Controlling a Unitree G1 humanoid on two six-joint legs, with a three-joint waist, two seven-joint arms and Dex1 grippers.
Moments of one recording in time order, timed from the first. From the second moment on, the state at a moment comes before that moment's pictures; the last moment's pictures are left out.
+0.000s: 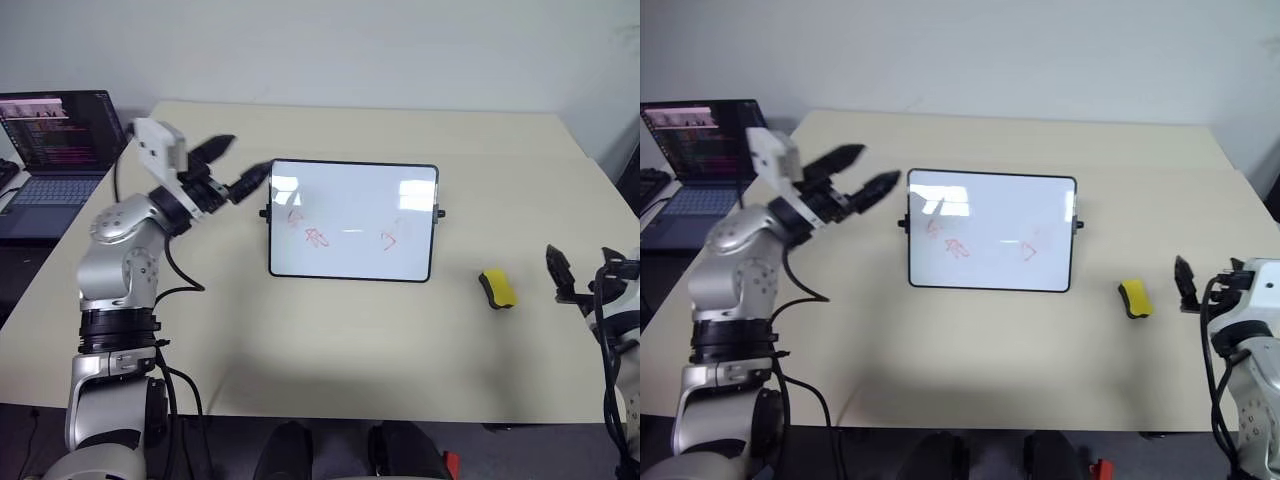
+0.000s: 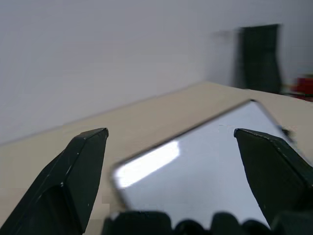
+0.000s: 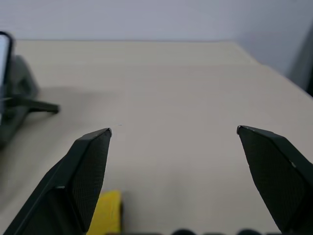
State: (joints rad) left arm -0.66 0.59 0.10 0.14 -0.52 0.37 -0.94; right arm 0.12 -0.48 -0.51 -0.59 0.55 0.65 0.22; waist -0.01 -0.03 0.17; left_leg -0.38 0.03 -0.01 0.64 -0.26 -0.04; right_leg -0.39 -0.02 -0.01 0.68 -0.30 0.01
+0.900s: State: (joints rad) left arm -0.78 0.50 -0.29 0.13 -0.28 0.21 -1.33; right arm -0.10 -0.51 -0.29 -0.45 0.54 1.02 0.09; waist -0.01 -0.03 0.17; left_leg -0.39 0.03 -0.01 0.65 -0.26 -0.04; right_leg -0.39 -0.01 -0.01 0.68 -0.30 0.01
